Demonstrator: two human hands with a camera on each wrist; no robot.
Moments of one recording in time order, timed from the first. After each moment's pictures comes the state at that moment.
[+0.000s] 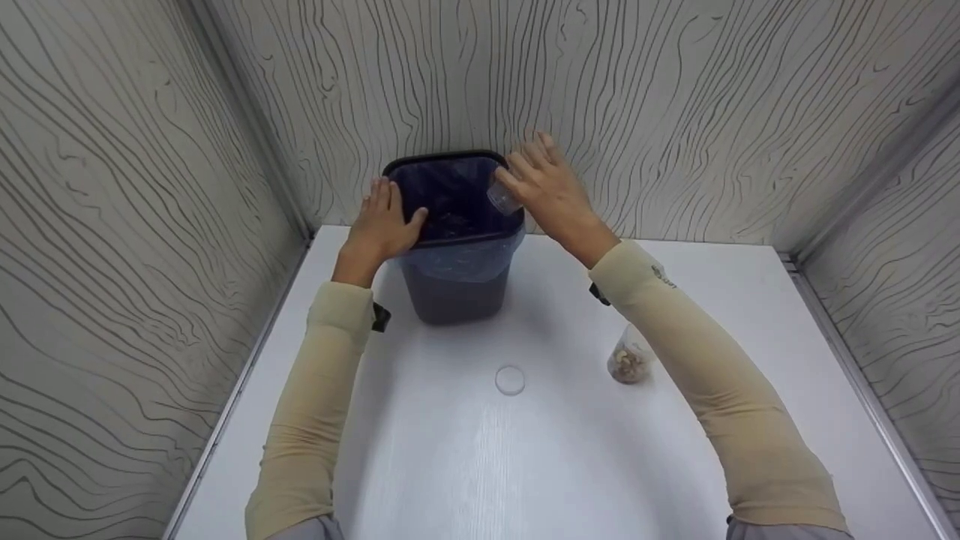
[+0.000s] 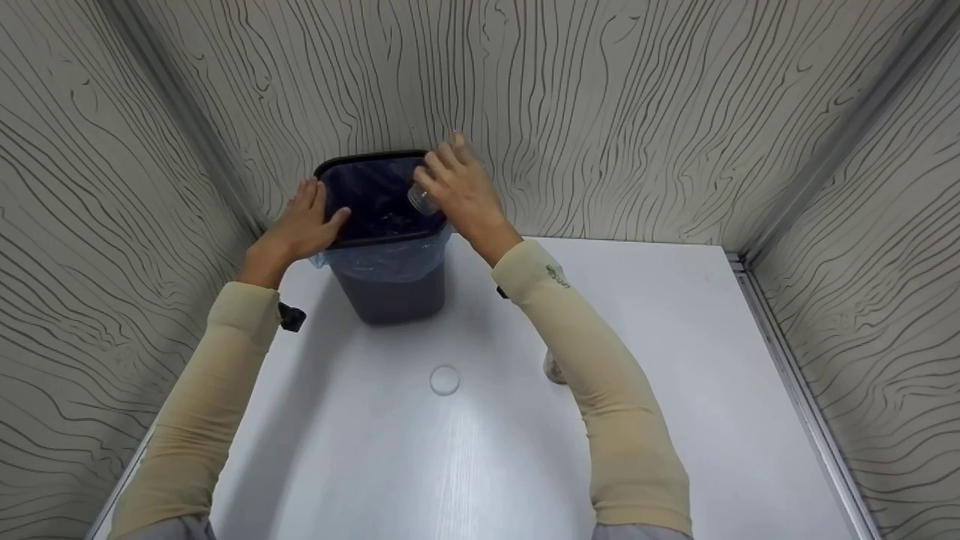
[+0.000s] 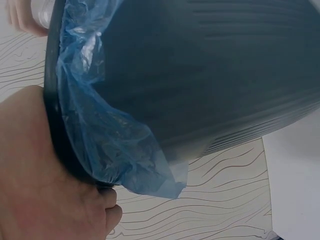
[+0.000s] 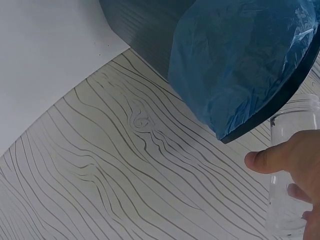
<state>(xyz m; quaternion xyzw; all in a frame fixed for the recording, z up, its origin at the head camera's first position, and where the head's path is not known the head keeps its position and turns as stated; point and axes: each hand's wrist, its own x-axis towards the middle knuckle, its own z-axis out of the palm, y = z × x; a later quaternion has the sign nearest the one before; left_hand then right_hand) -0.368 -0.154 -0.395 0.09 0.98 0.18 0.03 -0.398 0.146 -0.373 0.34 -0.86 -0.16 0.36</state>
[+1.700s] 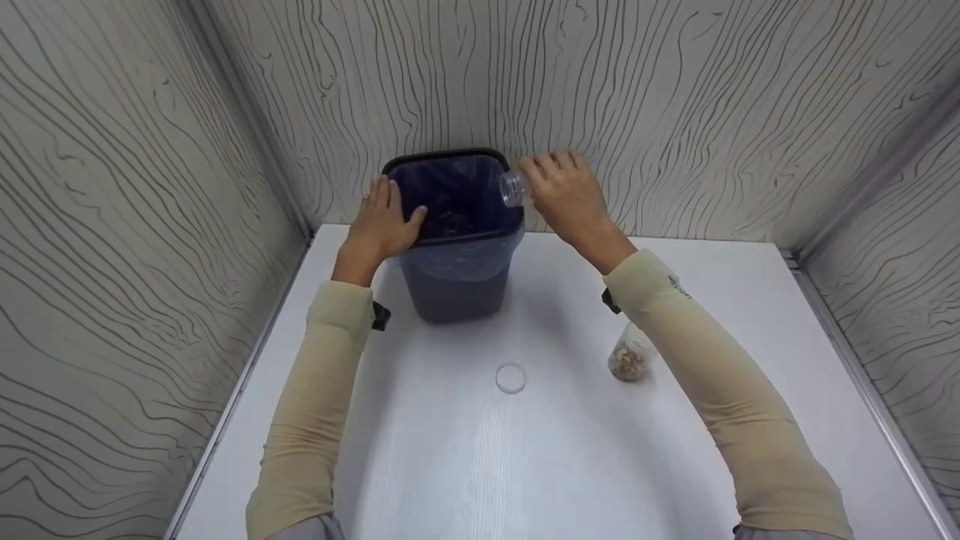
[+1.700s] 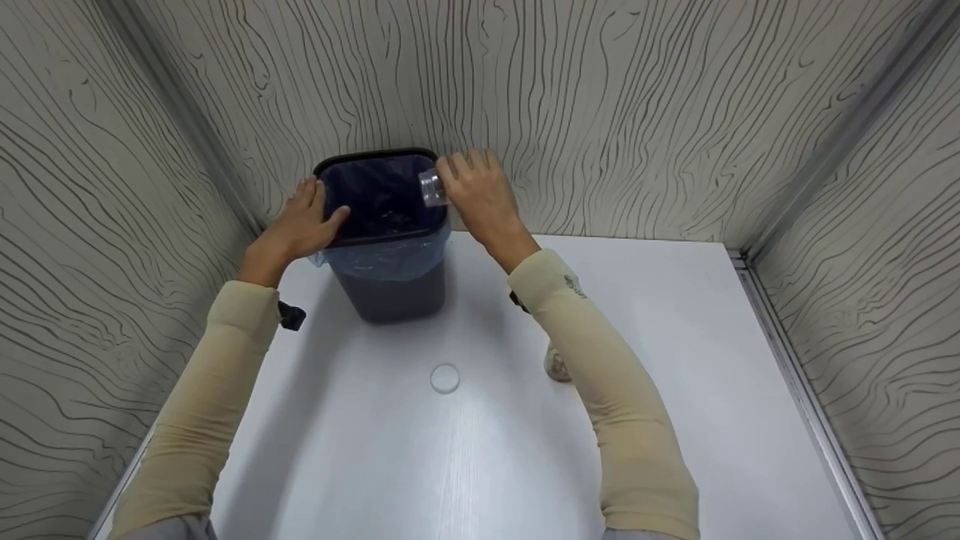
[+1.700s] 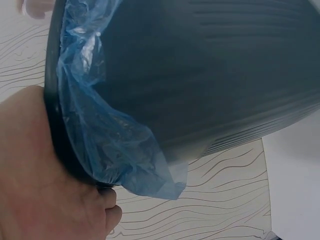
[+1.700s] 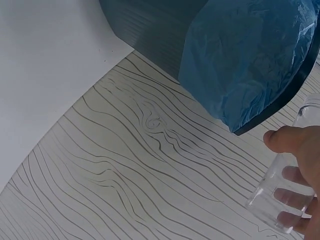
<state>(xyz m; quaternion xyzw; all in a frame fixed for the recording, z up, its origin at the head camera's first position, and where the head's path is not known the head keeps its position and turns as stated) -0.368 -0.156 -0.396 0.10 0.98 0.19 0.03 -0.393 0.163 -0.386 0.30 -0.87 -0.07 0.40</state>
